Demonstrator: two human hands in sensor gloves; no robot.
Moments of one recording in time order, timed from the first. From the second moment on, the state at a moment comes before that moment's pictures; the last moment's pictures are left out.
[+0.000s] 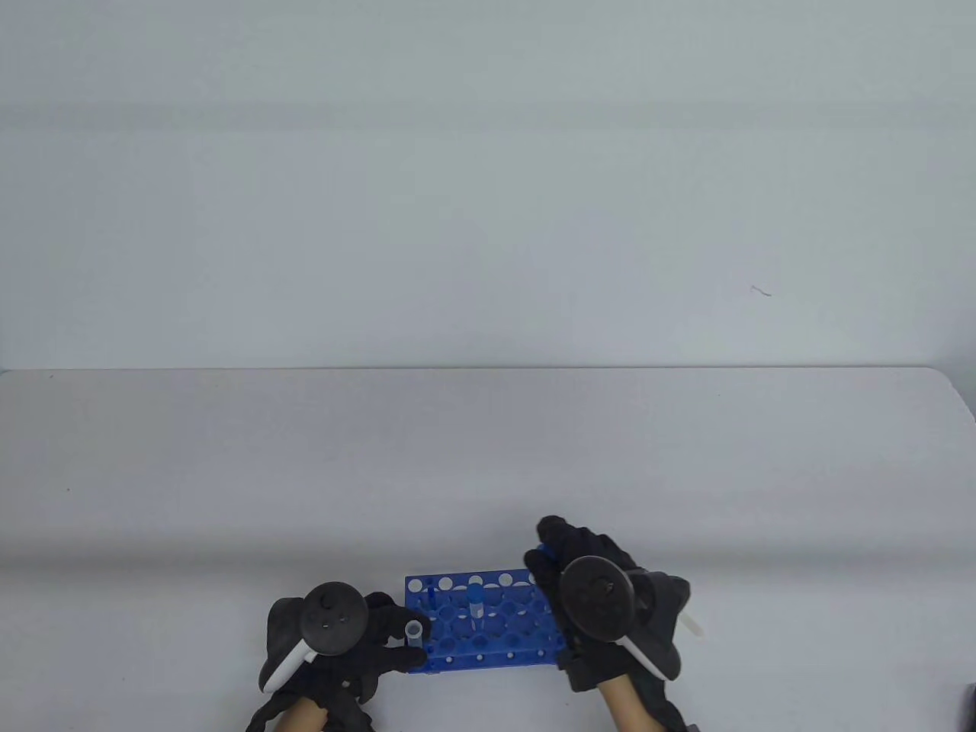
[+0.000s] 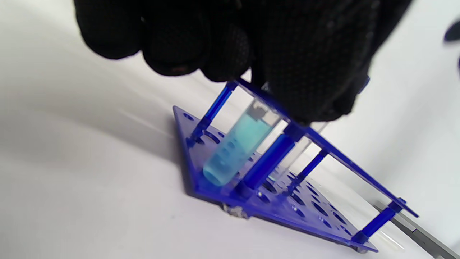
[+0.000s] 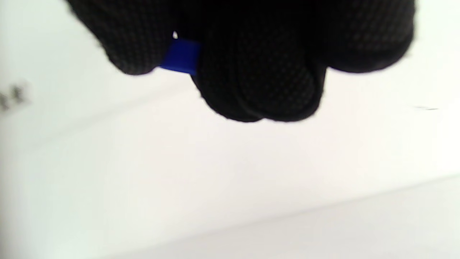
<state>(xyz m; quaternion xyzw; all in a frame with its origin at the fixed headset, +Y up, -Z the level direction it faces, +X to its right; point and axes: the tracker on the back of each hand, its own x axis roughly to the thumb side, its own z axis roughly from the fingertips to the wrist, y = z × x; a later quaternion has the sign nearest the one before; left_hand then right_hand) -0.203 -0.753 -0.331 -0.08 -0.14 0.29 0.95 0.119 -0.633 -0.316 0.05 -0.18 0.97 0.16</state>
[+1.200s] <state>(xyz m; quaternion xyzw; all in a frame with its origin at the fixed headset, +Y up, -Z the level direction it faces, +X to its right) -0.203 -0.754 -0.328 -0.09 -0.14 0.29 0.94 0.130 -0.760 -0.341 0.08 0.07 0.99 -0.08</state>
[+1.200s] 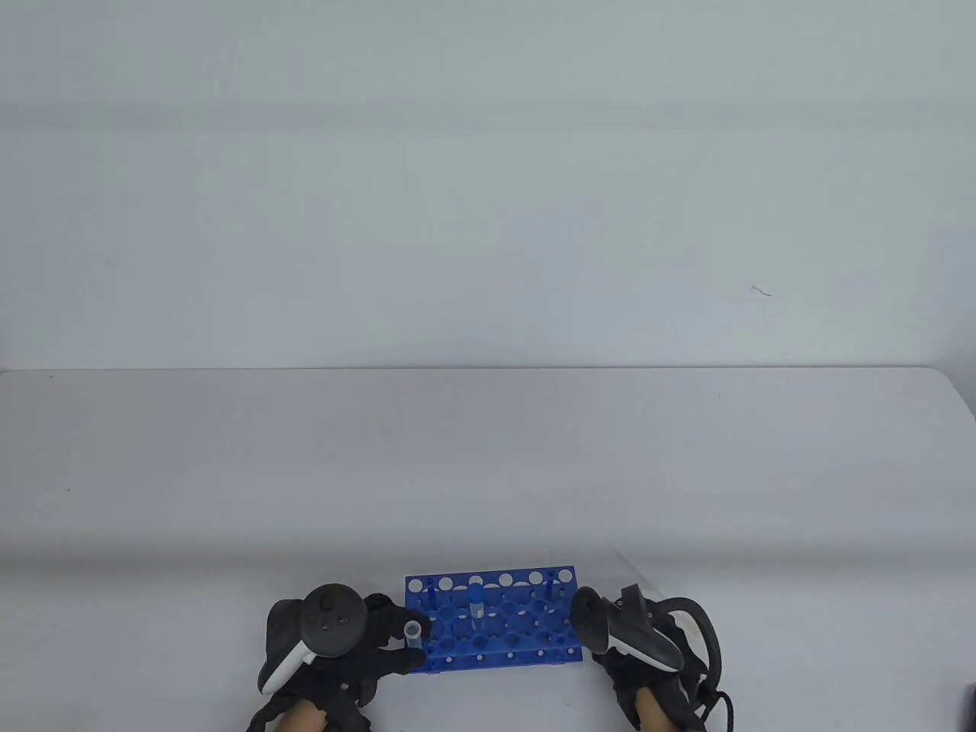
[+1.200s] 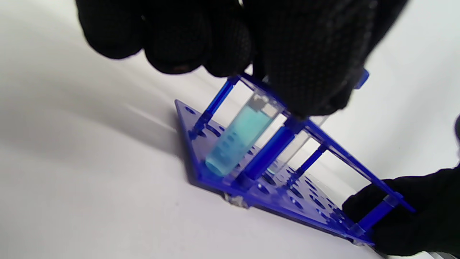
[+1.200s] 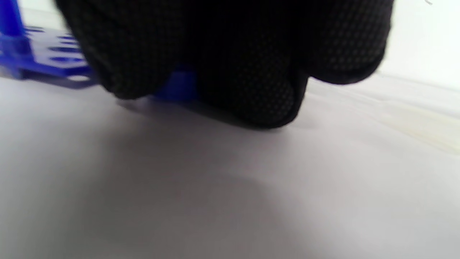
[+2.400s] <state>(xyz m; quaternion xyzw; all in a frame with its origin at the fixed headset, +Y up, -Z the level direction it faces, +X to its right) -0.204 -0.755 -0.329 -0.09 -0.14 0.29 0.94 0.052 -0.664 -0.341 0.14 -0.06 0.93 0.33</state>
